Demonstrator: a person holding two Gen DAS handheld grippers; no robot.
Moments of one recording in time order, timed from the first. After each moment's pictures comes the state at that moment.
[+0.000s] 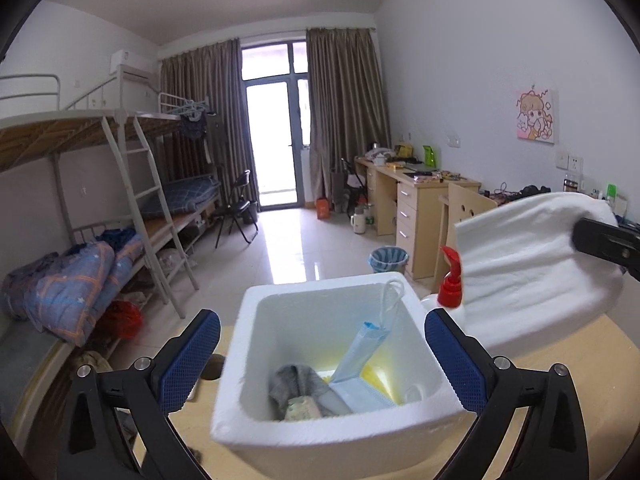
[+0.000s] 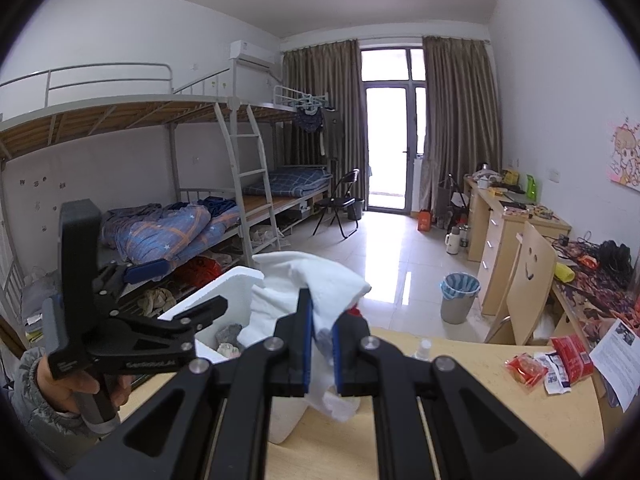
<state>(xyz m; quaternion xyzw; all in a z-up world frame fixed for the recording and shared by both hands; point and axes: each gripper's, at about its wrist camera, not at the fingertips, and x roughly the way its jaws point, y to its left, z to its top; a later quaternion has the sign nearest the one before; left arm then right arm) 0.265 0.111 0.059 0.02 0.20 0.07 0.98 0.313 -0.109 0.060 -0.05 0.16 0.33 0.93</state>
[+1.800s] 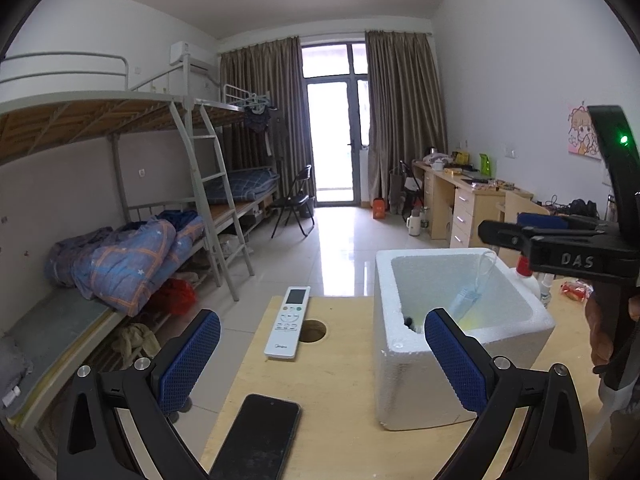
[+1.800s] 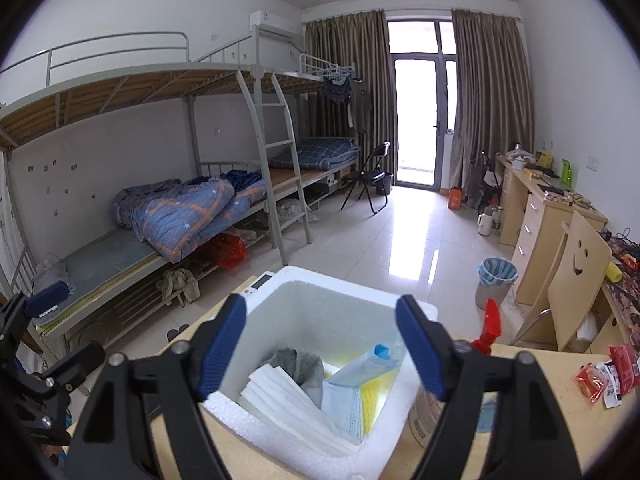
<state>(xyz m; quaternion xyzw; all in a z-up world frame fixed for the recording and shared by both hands) 0.188 0.184 0.053 0.00 0.19 0.17 0.97 0.349 -0.010 0.041 -0.06 0.21 0.37 0.90</state>
